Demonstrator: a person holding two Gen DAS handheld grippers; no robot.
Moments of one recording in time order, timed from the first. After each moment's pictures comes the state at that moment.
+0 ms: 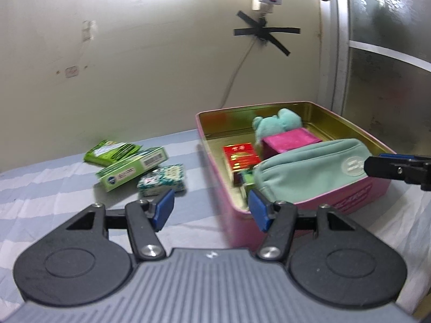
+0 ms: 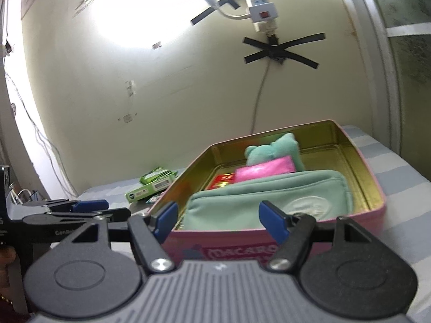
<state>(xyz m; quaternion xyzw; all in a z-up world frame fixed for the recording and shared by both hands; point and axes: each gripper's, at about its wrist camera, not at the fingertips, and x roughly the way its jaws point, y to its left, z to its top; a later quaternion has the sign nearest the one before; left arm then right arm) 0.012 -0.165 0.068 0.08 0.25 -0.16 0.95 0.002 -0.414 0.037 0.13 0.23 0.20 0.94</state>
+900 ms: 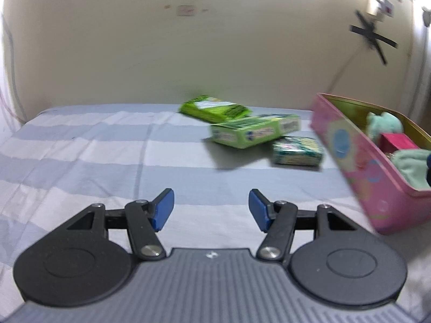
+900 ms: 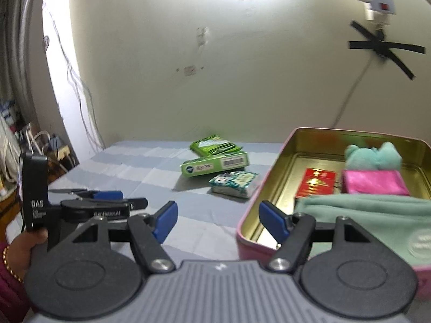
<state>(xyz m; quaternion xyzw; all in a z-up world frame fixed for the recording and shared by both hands) 0.064 -0.016 0.021 -0.01 0.29 -0.04 0.96 0.034 -0.263 0.035 0.01 0.27 0.28 0.92</state>
